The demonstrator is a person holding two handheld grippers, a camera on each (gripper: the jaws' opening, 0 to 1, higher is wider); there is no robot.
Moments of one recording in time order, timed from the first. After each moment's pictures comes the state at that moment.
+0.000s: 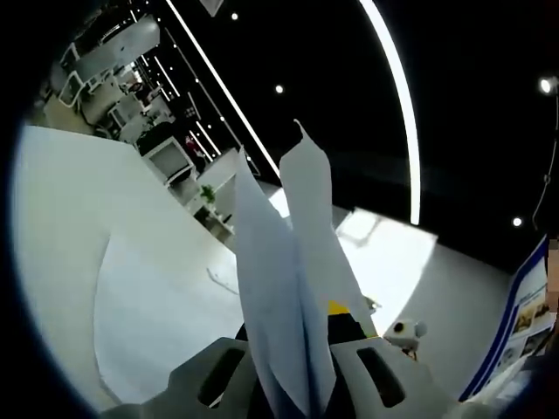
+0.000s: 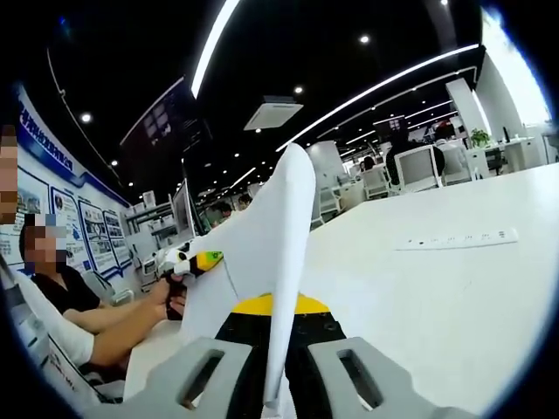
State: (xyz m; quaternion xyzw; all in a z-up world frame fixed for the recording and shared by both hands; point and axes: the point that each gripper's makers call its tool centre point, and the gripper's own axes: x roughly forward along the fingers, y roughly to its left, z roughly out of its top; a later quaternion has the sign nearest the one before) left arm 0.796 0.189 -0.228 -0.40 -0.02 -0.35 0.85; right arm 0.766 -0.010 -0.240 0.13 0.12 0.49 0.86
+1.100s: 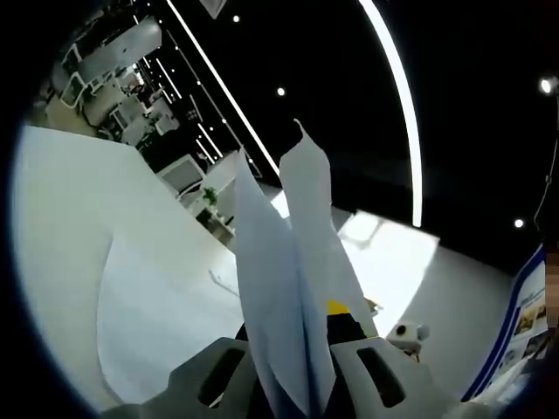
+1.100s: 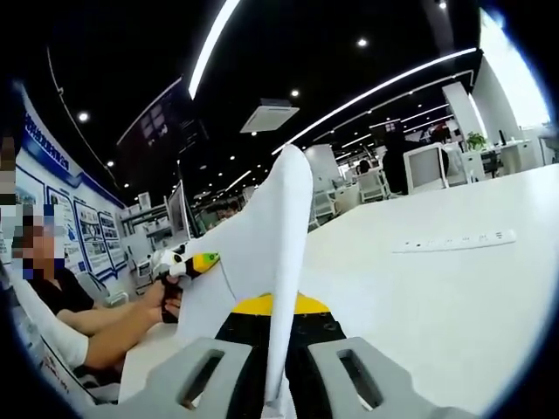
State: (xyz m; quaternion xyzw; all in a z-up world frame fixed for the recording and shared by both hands) left arm 0.799 0.193 -0.228 -0.40 -0.02 -0.34 0.85; right arm 0.769 -0.009 -0.240 0.13 0.11 0.47 0.86
